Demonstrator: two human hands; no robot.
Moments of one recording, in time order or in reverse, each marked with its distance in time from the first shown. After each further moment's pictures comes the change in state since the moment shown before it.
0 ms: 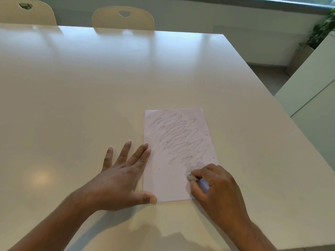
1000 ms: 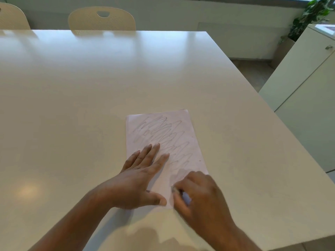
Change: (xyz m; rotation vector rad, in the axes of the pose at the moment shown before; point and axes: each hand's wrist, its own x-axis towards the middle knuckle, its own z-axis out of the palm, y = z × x) left_hand 0.059 0.041 -0.005 -0.036 -0.059 0.251; right_hand -0.003 -0.002 0.002 -0.058 -0.003 -0.139
